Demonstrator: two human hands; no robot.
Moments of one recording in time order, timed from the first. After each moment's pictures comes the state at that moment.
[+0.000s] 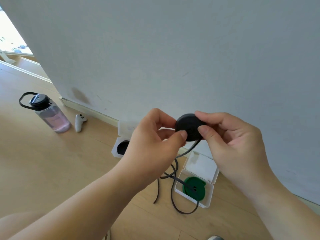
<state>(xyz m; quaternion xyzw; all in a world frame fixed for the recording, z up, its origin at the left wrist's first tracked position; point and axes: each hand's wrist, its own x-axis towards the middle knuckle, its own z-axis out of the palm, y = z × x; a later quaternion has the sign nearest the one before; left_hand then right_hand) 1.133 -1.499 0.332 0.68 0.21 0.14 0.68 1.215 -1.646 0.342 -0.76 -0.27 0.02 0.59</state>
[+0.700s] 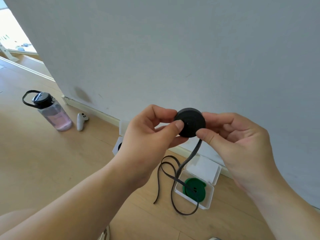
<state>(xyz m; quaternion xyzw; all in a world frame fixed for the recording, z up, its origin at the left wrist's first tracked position) 1.133 -1.492 0.341 0.55 0.20 0.16 0.80 1.216 -1.647 0.346 -0.72 -0.23 0.07 0.65</state>
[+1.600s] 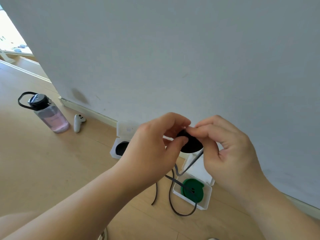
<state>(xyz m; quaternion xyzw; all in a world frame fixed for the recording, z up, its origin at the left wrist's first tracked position) 1.133 -1.495 0.328 0.83 0.10 0.20 0.52 1.220 -1.650 0.328 -0.80 -0.40 -0.09 0.43</state>
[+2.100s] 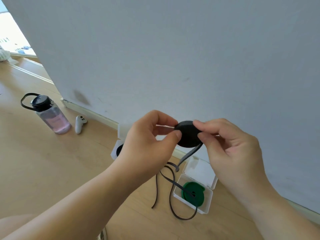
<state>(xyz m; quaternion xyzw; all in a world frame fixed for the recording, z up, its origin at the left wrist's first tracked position) 1.136 -1.488 0.332 0.73 0.19 0.18 0.64 1.216 -1.645 0.336 -0.78 -0.32 -0.03 0.54</state>
